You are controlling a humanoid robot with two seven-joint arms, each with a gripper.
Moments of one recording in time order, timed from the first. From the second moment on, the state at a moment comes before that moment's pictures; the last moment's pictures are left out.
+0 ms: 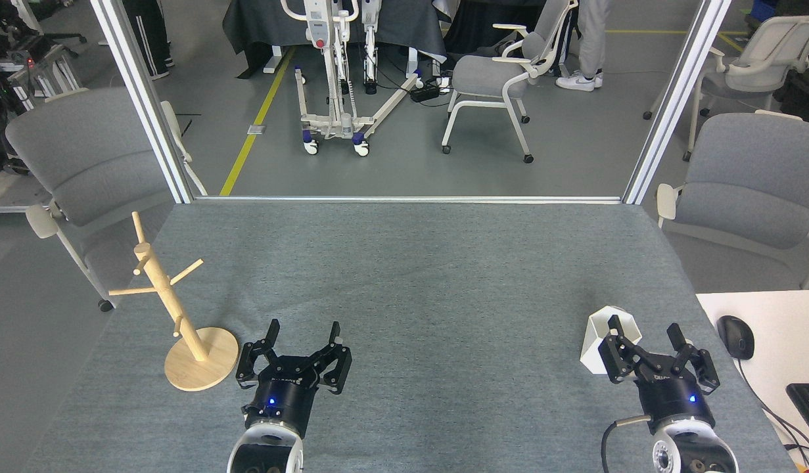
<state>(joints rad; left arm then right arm) -0.11 -0.13 -0.08 -1.49 -1.58 0.02 0.02 -0.13 -0.10 -0.22 -1.39 1.32 -0.17 0.01</state>
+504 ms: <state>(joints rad) -0.12 -0.13 -0.08 -1.52 -1.57 0.08 0.04 -0.13 -0.10 -0.22 -1.39 1.32 -0.17 0.01</state>
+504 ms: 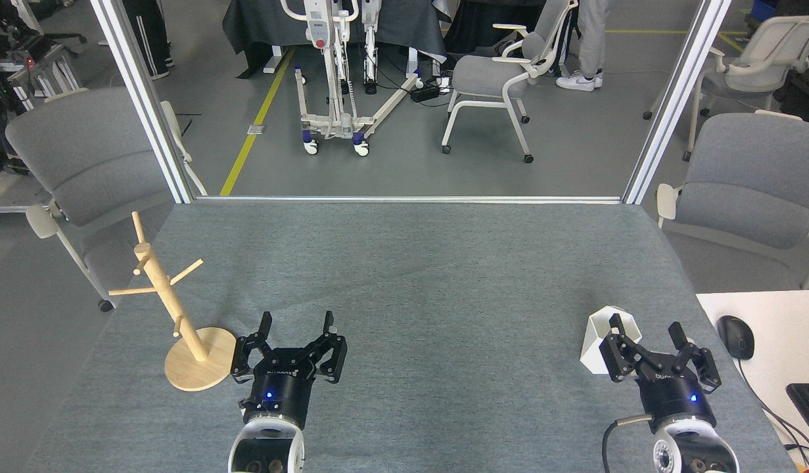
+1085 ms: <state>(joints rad) -0.12 -0.13 -0.08 -1.53 -1.57 0.08 0.03 -0.13 -0.11 -0.24 -1.38 1.31 -0.17 0.01</state>
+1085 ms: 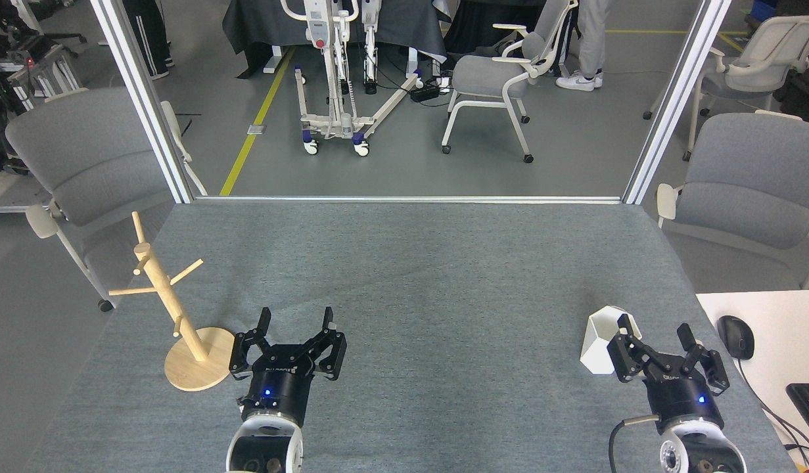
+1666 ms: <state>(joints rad) -0.12 -0.13 -0.08 -1.52 -1.57 0.08 0.02 -0.12 -0.09 -0.23 -1.25 1.38 -0.16 -0.05</state>
